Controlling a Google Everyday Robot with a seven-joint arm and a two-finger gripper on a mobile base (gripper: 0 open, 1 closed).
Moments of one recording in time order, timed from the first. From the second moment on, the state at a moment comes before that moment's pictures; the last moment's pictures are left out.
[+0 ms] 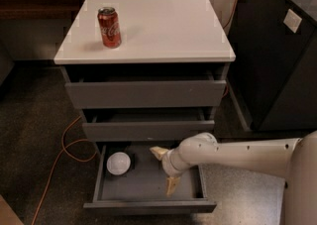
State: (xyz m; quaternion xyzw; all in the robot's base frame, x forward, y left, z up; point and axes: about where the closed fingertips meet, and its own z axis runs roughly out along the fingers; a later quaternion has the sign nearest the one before) arm 0.520 -0.022 0.416 -0.80 0.54 0.08 0.24
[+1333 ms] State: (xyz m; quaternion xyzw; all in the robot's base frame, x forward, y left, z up) arm 0.537 -0.011 0.497 -0.82 0.51 0.07 0.25
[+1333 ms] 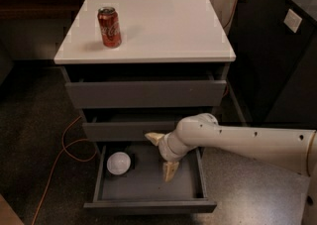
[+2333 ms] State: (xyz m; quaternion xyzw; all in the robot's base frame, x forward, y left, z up) arm 0.563 -0.014 0.616 -0.81 0.50 0.11 0.27
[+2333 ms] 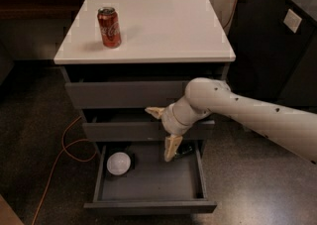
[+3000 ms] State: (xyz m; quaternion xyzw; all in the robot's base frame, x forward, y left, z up) arm 0.571 -0.018 0.722 -0.81 0.53 0.04 0.26
